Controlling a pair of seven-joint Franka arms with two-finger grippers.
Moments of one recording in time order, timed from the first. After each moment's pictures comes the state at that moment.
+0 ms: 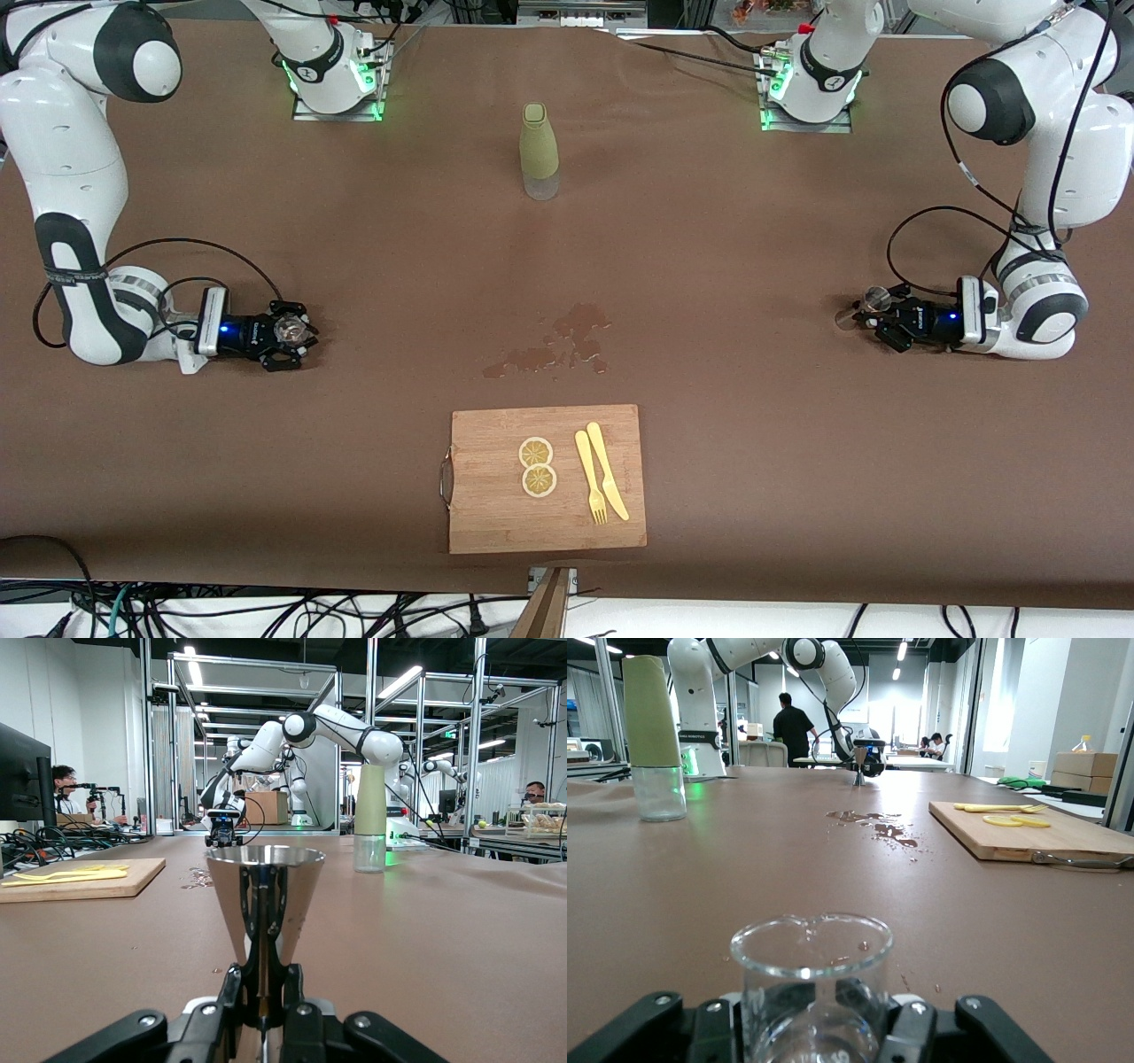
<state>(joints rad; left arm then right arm) 0.35 1.12 0.23 -1.45 -1.14 1.13 2.72 -0.34 1.03 -0.01 -1.55 1.12 1.50 -2.67</state>
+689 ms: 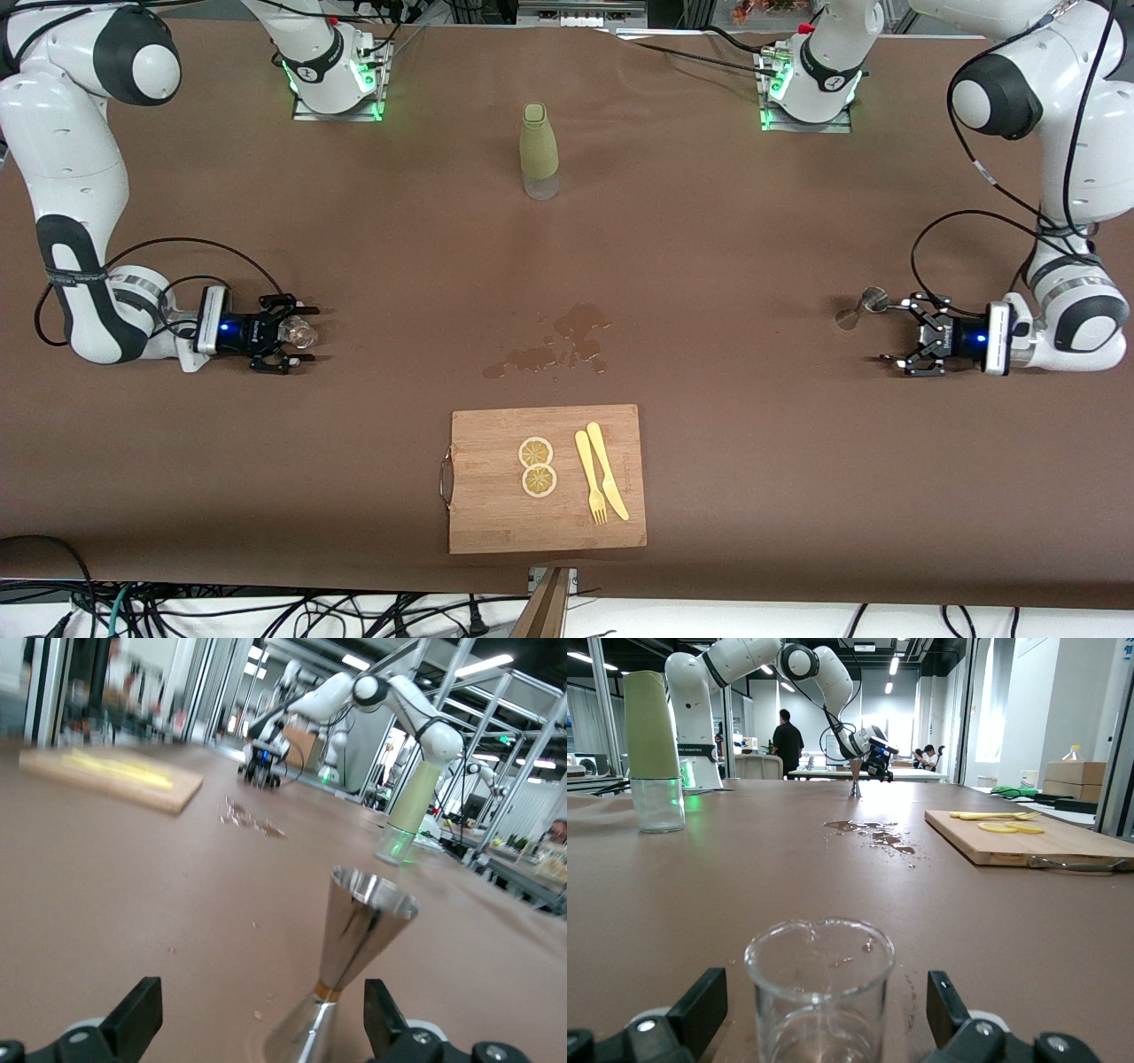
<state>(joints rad) 0.34 1.07 0.26 -1.32 -1.07 1.21 2.16 -0.36 1.04 -0.01 -1.55 1.13 1.48 -2.67</state>
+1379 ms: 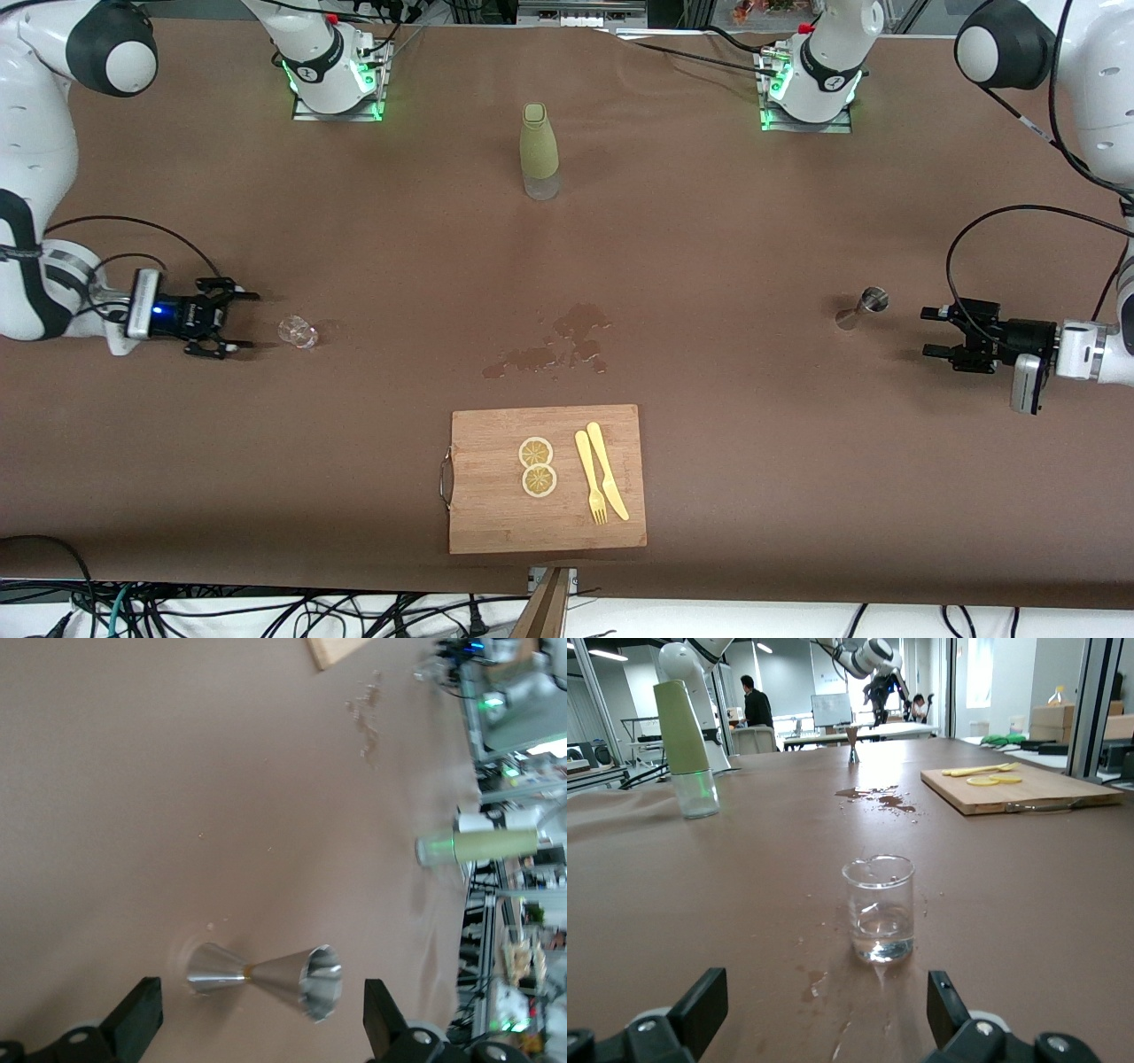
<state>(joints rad) 0.22 0.84 0.26 -1.27 -0.74 1.31 1.12 -0.41 0.96 -0.20 -1.52 1.03 1.36 -2.55</state>
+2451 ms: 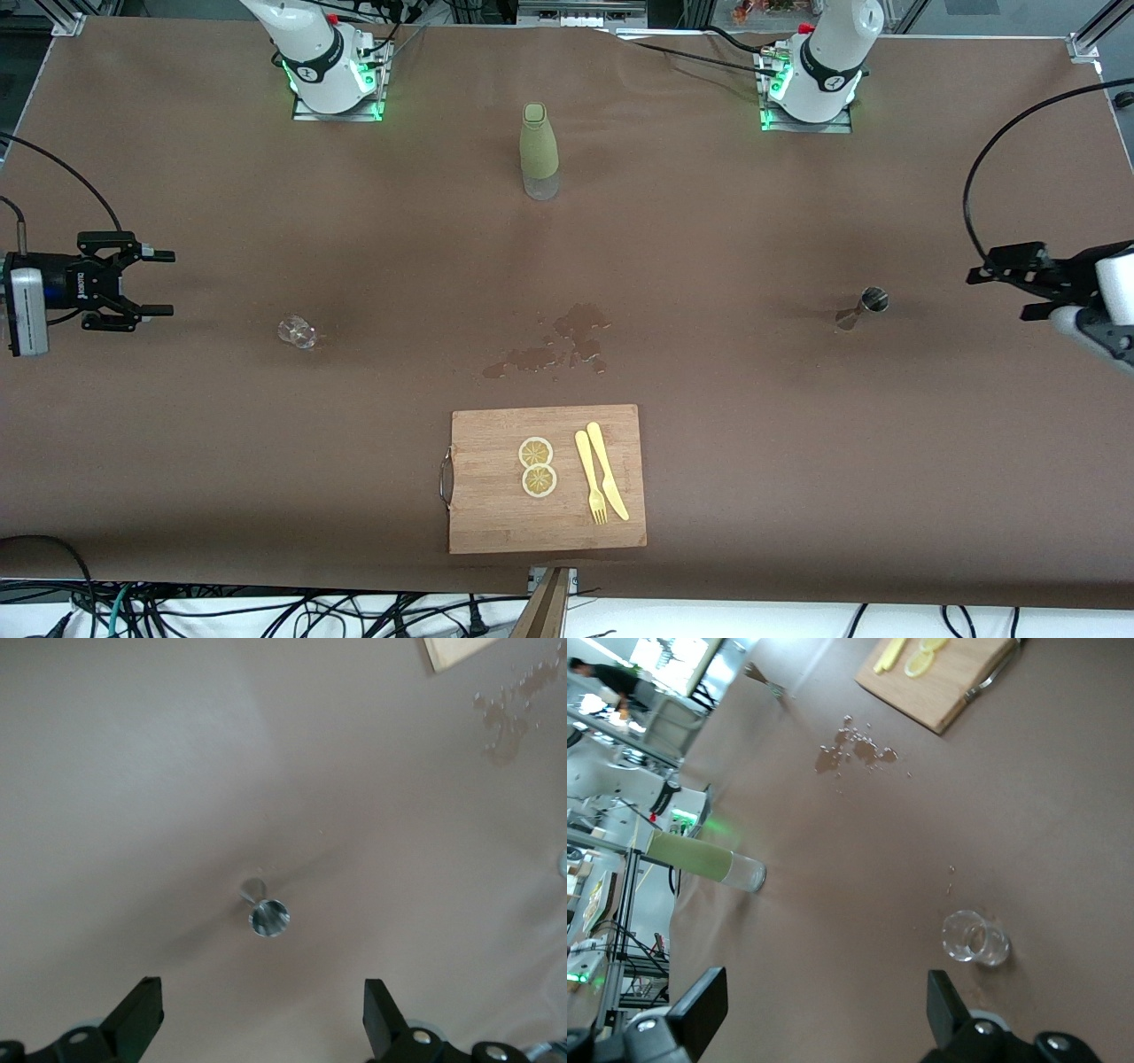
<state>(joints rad) -0.02 0.38 0.22 -1.26 -0.24 1.42 0.65 -0.20 0.49 -0.23 -1.50 0.73 1.35 -1.28</state>
